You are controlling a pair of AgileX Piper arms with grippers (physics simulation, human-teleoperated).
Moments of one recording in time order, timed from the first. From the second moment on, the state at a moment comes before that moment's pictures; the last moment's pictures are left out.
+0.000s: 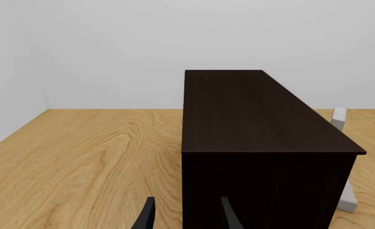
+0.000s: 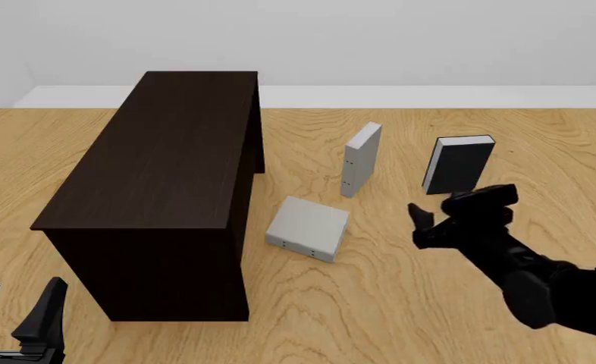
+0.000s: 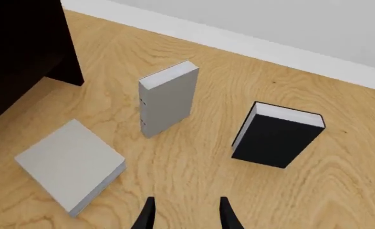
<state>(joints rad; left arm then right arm) 0.00 0.00 0.00 0.00 0.00 0.20 1.45 -0.47 -0.56 -0.14</state>
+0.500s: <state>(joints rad) 0.00 0.00 0.00 0.00 0.00 0.26 1.59 -0.59 -0.54 -0.22</state>
